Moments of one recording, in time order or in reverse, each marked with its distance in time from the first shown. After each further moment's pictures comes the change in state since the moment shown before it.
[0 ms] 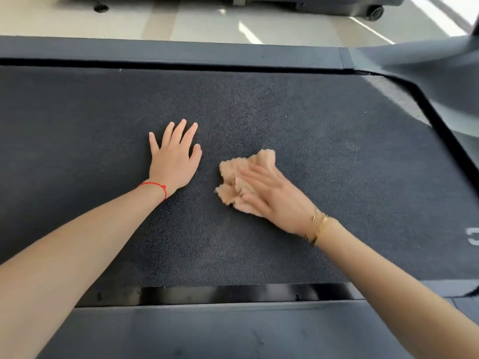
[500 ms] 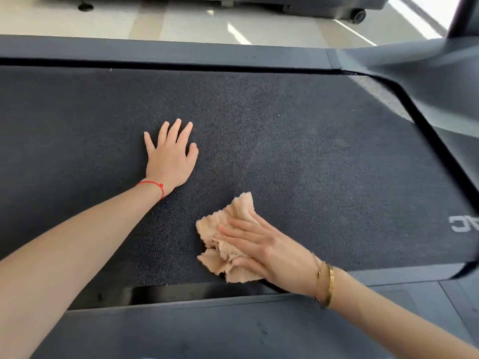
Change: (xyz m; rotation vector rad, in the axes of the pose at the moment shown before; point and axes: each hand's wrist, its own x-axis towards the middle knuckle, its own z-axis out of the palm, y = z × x) left_hand 0.002 -0.001 0.001 0.013 -0.005 0.005; right_hand -0.061 -0.071 0.011 0.104 -0.035 -0.189
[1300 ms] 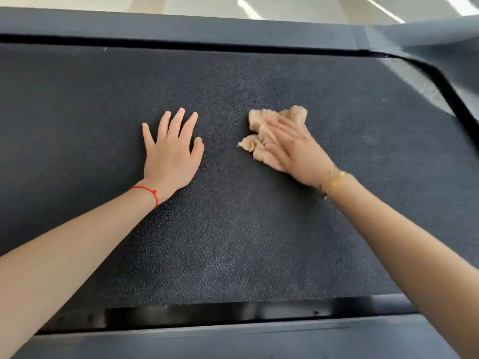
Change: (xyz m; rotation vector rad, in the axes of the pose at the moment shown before) left_hand 0.001 -0.003 0.003 0.034 0.013 0.016; right_hand 0.091 0.157 -0.039 -0.157 0.211 0.263
